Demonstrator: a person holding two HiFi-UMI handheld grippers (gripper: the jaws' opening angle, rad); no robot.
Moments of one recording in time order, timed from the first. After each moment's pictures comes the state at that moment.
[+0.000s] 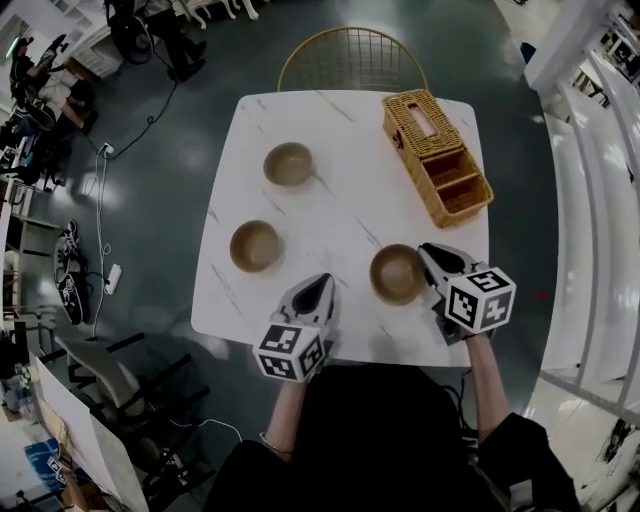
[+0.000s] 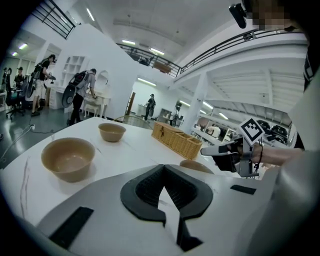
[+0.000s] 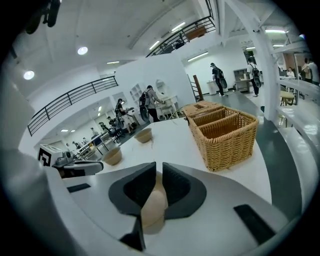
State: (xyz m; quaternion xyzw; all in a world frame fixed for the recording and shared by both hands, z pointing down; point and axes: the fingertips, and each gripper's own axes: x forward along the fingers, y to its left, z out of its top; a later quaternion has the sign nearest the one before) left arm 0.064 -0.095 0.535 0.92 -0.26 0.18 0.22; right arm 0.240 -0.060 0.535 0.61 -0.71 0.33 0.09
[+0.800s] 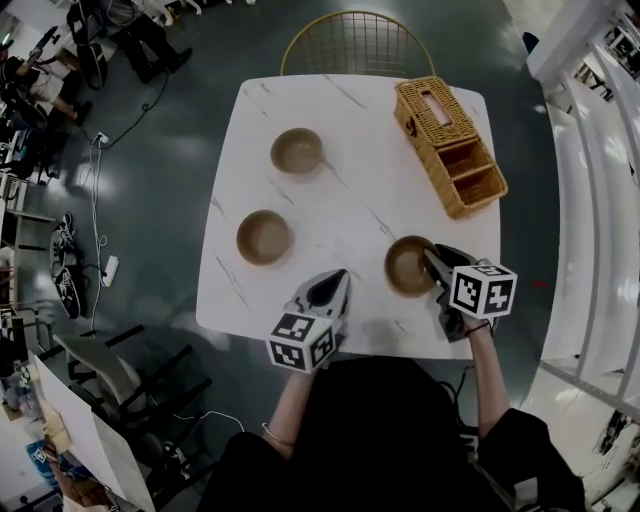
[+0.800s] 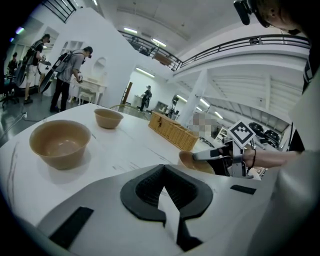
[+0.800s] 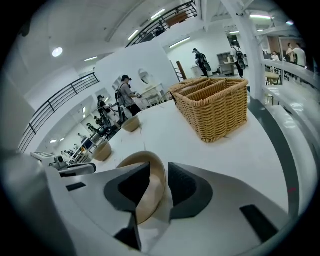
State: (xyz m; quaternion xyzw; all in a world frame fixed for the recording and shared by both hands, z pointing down) left arm 0.063 -0.089 0.562 0.92 -0.21 0.20 0.26; right arm 0.235 -0.052 0.590 0.62 -0.65 0.43 0.09
